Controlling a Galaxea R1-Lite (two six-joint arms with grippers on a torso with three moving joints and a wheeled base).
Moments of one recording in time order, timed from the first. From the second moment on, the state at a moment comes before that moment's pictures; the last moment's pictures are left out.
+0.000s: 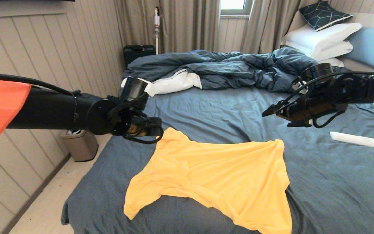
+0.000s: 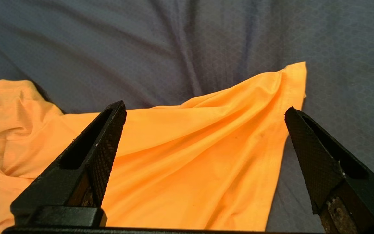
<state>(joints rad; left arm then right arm) -0.56 2.02 -1.49 0.14 0.26 -0.32 -0.03 2.05 -1.74 0.39 0.15 0.34</state>
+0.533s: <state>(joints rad) -0.69 2.23 -1.82 0.51 0.27 -0.54 -0.04 2.05 -1.75 0.39 0.15 0.35</state>
